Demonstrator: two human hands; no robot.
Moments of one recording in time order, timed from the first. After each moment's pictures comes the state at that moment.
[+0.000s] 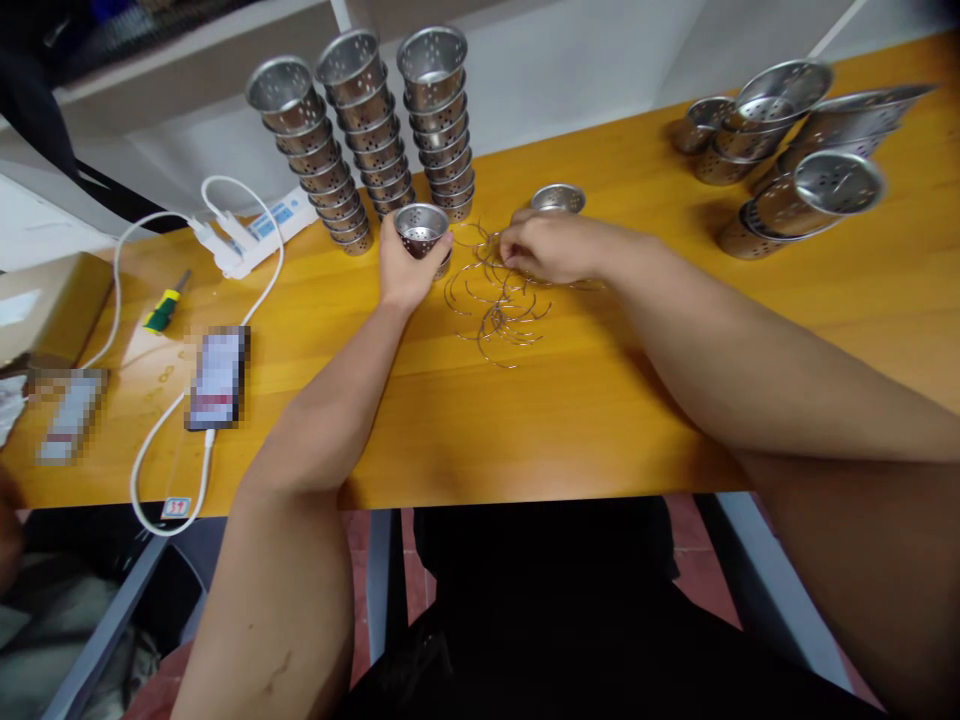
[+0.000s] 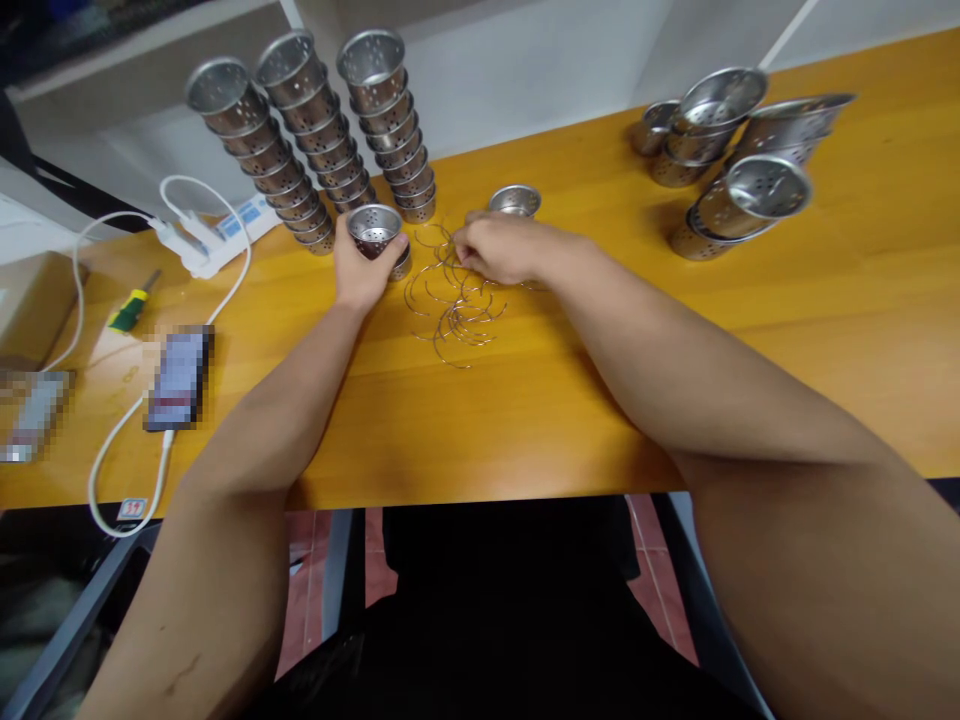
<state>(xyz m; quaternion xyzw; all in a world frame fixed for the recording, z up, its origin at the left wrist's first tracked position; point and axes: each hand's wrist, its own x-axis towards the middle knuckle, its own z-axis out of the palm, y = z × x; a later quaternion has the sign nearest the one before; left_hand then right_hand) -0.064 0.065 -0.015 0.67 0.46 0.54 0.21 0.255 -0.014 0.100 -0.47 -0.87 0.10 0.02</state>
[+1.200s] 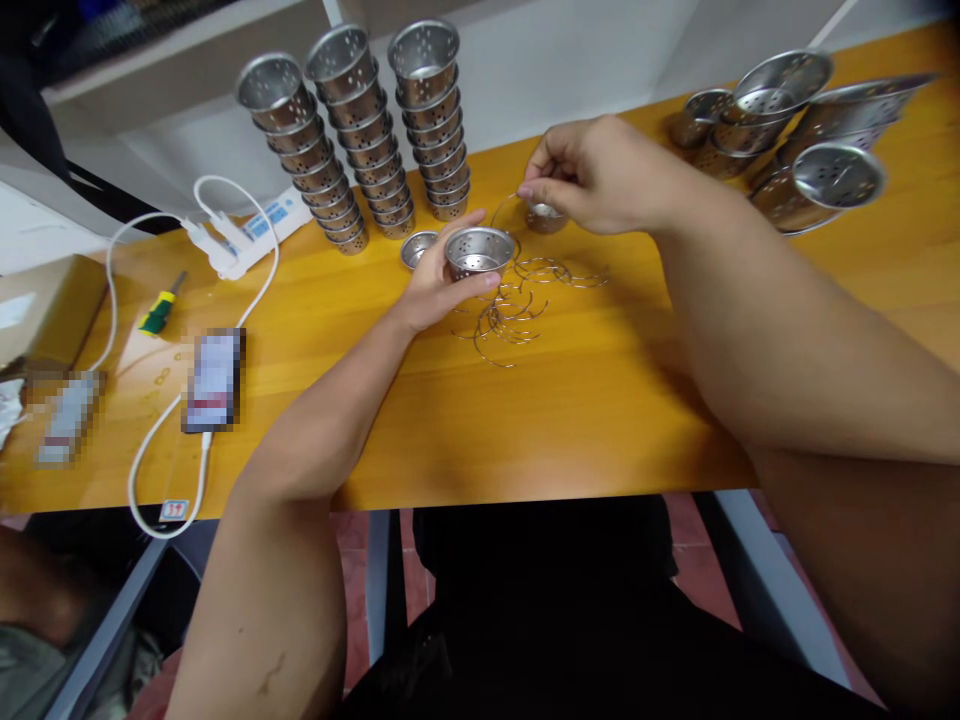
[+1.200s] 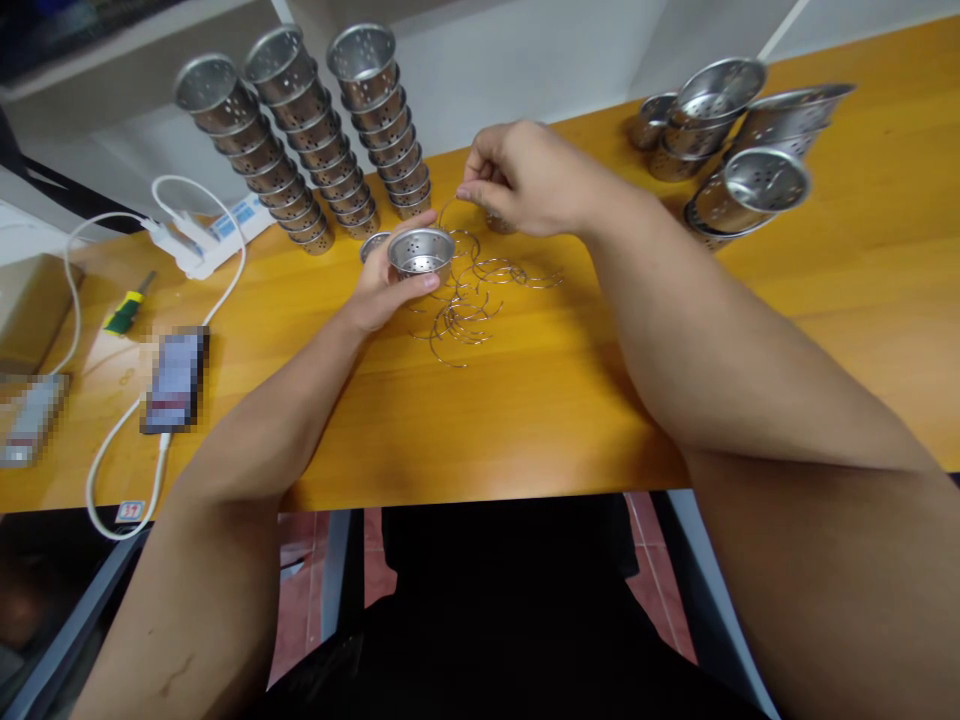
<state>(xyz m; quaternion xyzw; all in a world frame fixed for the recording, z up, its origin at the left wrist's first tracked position) -0.024 -0.010 0.035 0.76 0.30 0.39 0.43 0.273 -0.052 0.175 -0.53 -0.78 0.23 0.24</state>
